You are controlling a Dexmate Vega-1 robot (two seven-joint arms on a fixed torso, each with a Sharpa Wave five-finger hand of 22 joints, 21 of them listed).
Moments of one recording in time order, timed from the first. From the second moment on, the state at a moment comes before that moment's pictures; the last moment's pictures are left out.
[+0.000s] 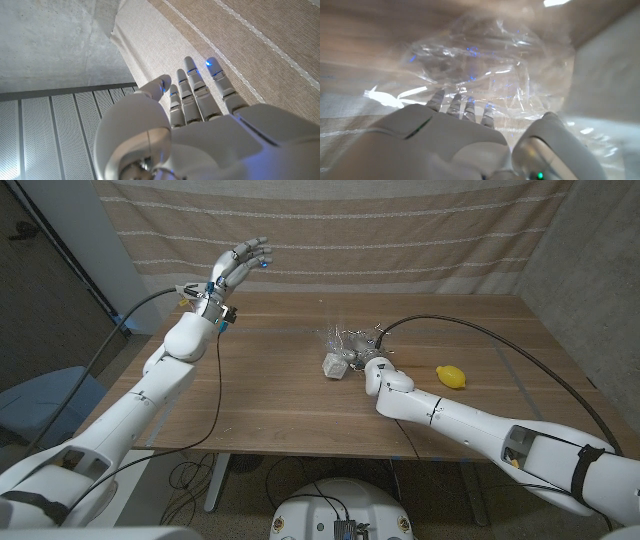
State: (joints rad) left arm 0.72 0.64 0.33 -1.39 -0.30 -0.57 0.03; left_hand 0.78 0.19 0.72 -0.09 0.35 0.36 -0.01 0.17 0.19 0.54 0.00 0.23 0.30 0.65 -0.04 0.27 0.27 0.17 0.16 0.98 0.18; right arm -0.52 -0.43 -1.05 -1.53 -0.40 -0.81 -0.10; right_hand 0.23 0.03 -0.01 0.10 0.26 0.03 -0.11 0.23 0.19 -0.01 0.04 0.24 0.20 -0.05 0.07 0.24 0.24 -0.09 0.20 0.23 0.18
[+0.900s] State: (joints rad) left arm 0.76 0.66 0.31 -1.42 -0.32 -0.55 0.03; left_hand 0.77 0.18 0.70 -0.10 0.34 0.35 -0.01 0.18 0.19 0.52 0.01 0.23 0.30 0.62 -0.04 0.27 0.27 0.15 0.17 0.98 0.18; right arm -0.68 -0.45 -0.80 -1.61 -0.30 -0.44 -0.49; right_hand 0.25 0.08 0.02 0.08 0.26 0.10 -0.11 0.23 0.19 0.06 0.05 0.24 0.20 0.01 0.06 0.26 0.23 0.03 0.17 0.25 0.18
